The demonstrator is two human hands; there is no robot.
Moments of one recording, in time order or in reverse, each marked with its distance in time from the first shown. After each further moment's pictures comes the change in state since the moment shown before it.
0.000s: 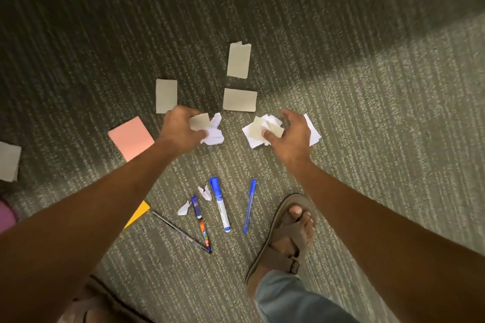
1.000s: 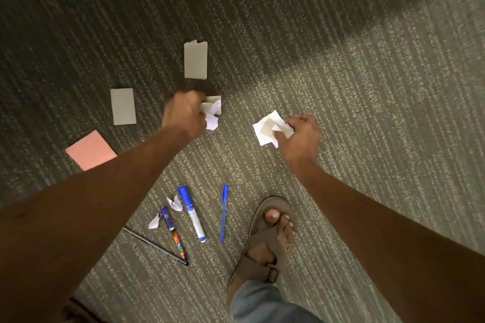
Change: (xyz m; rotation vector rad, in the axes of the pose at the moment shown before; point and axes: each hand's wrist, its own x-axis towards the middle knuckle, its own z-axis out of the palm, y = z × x) left_hand 0.036 0.081 0.059 0.456 0.057 0.240; right_hand 0.028 0.055 -0.060 -0.255 0.128 0.064
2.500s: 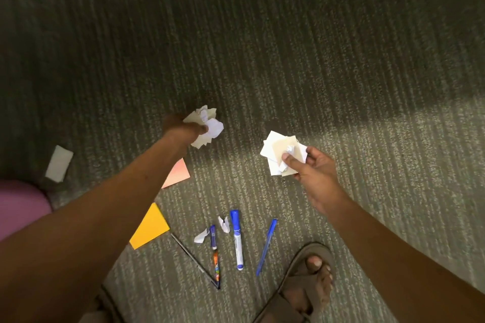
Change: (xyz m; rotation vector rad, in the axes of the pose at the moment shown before) left_hand -0.007 -0.138 -0.060 -0.913 0.103 -0.803; right_hand -0.035 -0.113 0.015 0.897 -0.498 0.175
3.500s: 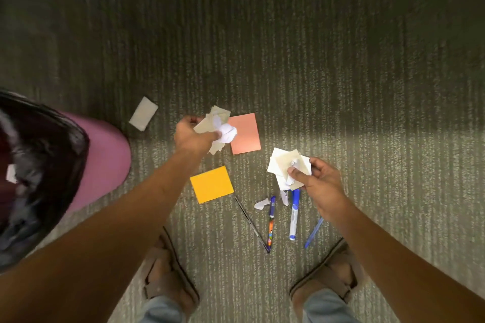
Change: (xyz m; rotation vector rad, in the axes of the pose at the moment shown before) left_hand -0.033 -0.114 -0.144 -0.222 0.188 -0.048; right_hand -0.075 0.063 0.118 -0.295 -0.106 0.095
